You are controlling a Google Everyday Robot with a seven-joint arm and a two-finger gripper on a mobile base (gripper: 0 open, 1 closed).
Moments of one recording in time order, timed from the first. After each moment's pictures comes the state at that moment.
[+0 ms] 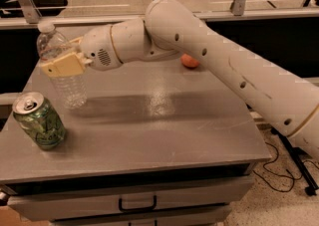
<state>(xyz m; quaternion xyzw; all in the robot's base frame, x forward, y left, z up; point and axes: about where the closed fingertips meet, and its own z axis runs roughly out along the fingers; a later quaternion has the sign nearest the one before) 0.531 0.221 0.950 -0.54 0.57 0.46 0.42</state>
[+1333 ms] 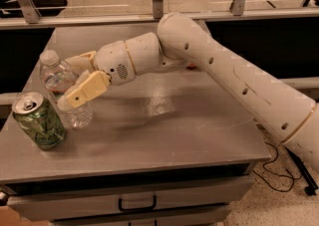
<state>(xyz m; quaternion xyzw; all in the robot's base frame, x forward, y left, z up) 0.491 0.196 0.925 -0.58 0.51 0.53 0.36</state>
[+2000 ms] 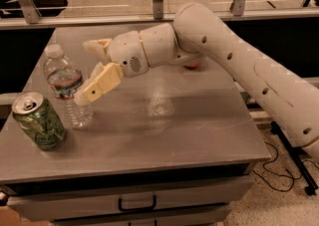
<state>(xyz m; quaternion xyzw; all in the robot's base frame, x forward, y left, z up) 0.502 0.169 0.942 -0.58 0.51 0.49 0.40</state>
